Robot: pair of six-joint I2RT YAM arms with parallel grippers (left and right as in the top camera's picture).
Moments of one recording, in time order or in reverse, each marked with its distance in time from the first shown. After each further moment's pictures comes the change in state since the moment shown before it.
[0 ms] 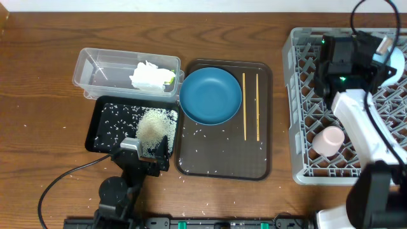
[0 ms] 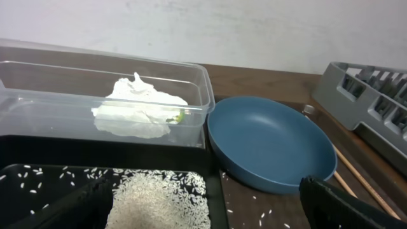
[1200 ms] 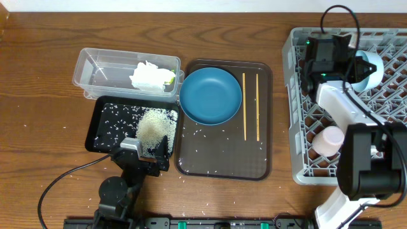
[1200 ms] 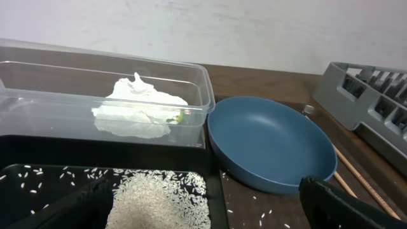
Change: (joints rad) left arm 0.000 0.000 0.000 0.000 0.000 0.000; right arm 0.026 0.218 0.000 0.215 0.032 -0.397
